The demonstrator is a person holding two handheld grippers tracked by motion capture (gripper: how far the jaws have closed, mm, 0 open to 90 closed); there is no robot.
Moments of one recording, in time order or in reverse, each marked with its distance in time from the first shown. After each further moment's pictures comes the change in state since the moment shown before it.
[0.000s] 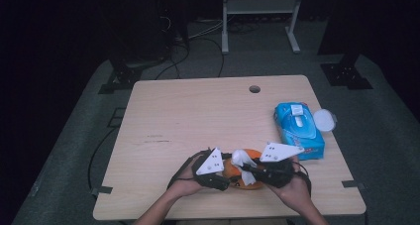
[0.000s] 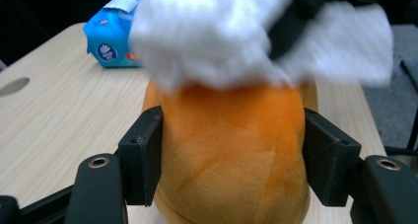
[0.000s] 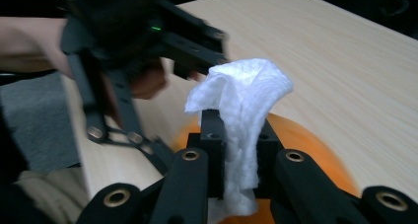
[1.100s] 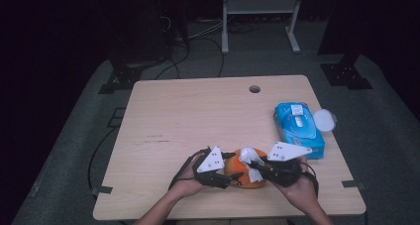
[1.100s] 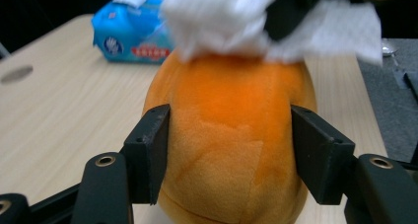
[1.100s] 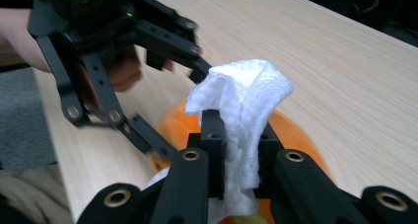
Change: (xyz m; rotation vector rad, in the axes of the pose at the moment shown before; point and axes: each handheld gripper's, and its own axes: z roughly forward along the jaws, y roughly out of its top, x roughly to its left) left arm 0.003 -0.003 0.003 0.004 0.011 -0.065; right arm -0.008 -0.009 -0.011 0.009 -0.070 0.013
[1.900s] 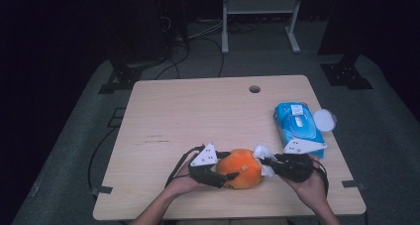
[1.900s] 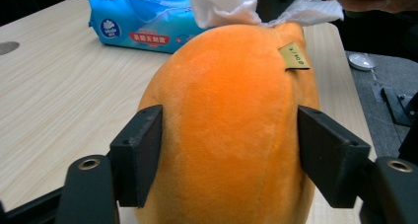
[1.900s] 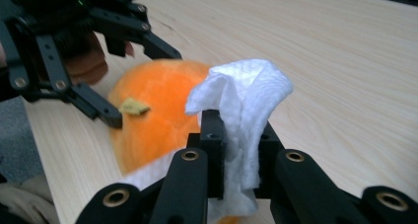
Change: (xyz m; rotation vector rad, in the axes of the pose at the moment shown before) left arm 0.009 -0.009 -0.003 -0.010 -0.047 -0.069; right arm -0.034 -0.027 -0.008 -0.007 -0.001 0.150
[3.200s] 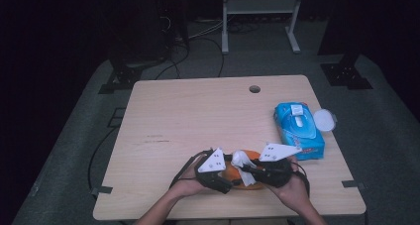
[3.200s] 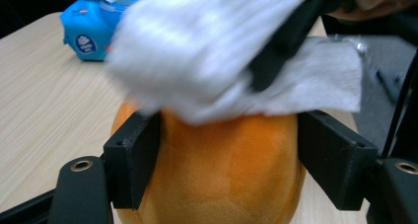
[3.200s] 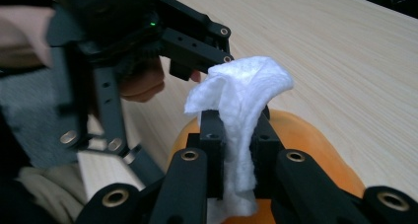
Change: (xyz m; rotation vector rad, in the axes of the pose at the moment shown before) left arm -0.018 0.008 0.012 0.020 -0.014 0.105; right arm 0.045 0.020 0.029 0.030 0.084 -0.138
